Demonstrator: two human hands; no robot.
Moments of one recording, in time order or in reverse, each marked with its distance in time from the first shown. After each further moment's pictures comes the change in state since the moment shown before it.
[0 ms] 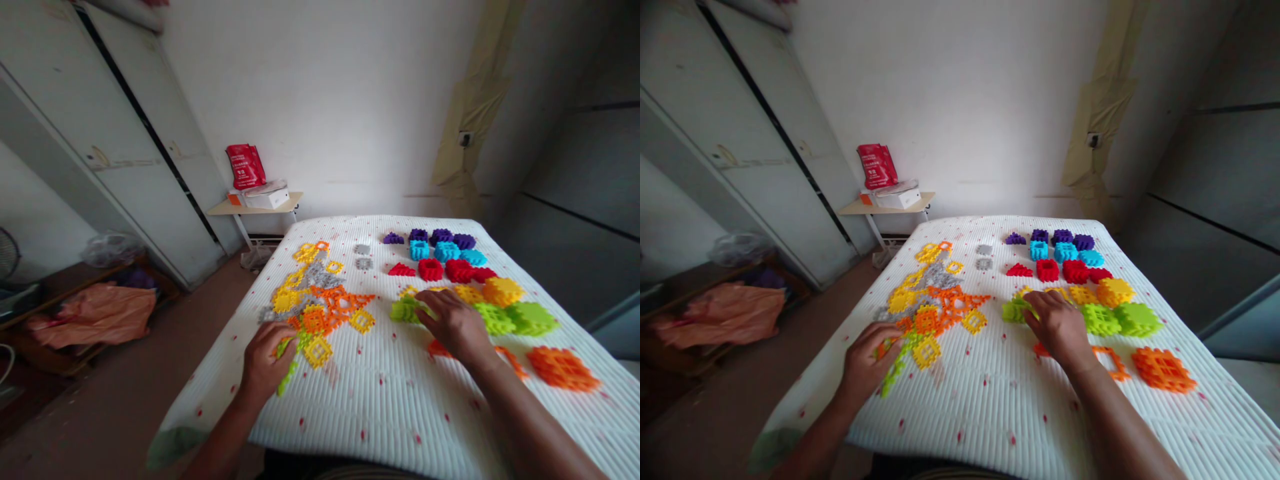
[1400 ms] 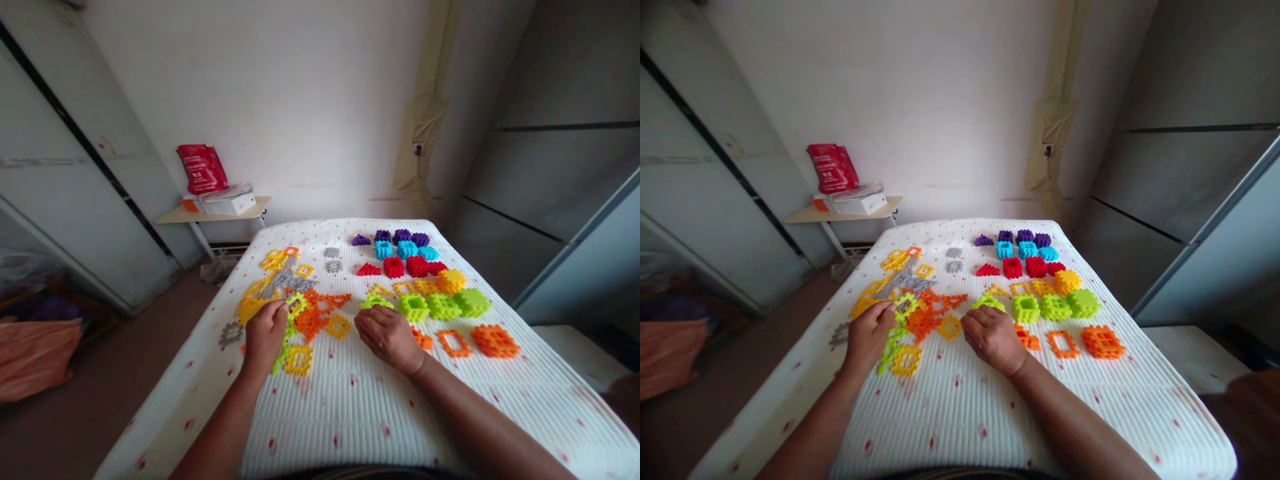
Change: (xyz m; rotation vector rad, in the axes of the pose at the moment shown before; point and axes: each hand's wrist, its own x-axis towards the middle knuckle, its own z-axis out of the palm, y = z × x) left_hand 0.058 0.010 0.055 -0.085 -0.042 -0.410; right_hand 0.000 -0.051 0.011 0.265 0.100 -0.248
